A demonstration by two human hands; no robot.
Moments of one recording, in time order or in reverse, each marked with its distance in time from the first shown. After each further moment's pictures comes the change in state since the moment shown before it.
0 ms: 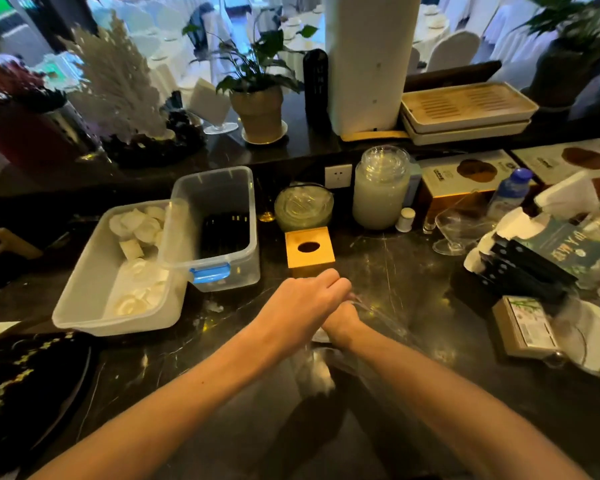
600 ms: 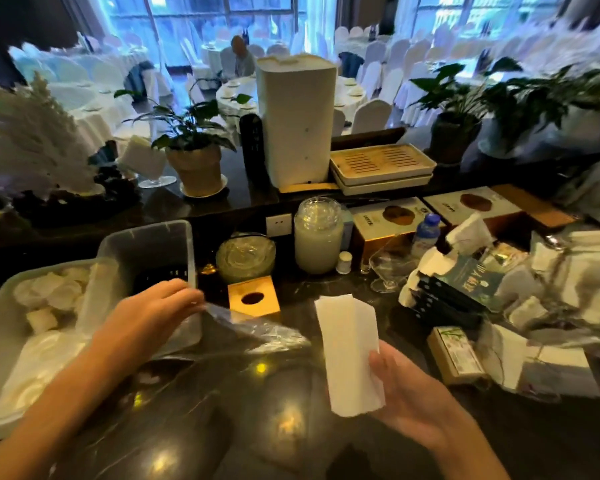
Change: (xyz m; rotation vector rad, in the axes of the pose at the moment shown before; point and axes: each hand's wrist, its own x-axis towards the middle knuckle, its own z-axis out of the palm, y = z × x) left_hand -0.021 -0.115 -0.046 0.034 0.160 -0.031; right_hand -0.186 0.088 -0.084 2.017 -0.143 -0.296
